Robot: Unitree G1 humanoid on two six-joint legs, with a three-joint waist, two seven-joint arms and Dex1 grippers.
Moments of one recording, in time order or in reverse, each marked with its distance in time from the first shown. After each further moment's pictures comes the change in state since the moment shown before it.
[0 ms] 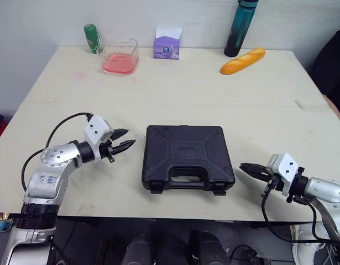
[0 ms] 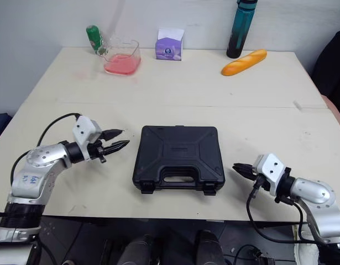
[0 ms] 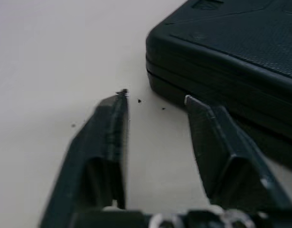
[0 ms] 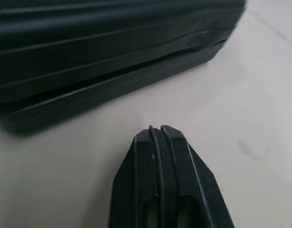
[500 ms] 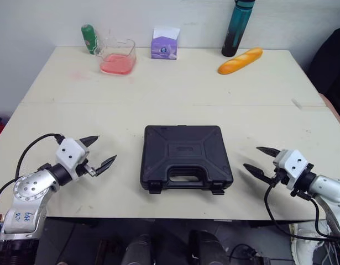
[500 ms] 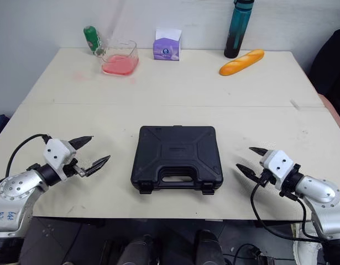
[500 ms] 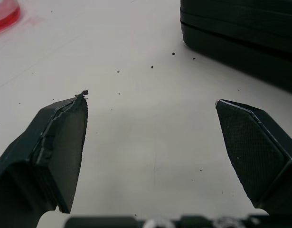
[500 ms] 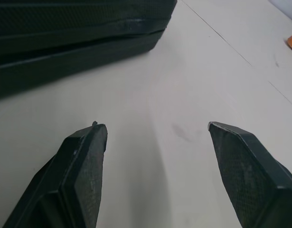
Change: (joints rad) left arm 0.319 0.024 0.211 -0.109 0.006 -0.240 0.092; right arm -0.063 -0.005 0.017 0.117 -0.012 -0.130 -0.170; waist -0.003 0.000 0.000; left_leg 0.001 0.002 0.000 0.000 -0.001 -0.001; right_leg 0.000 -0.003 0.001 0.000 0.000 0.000
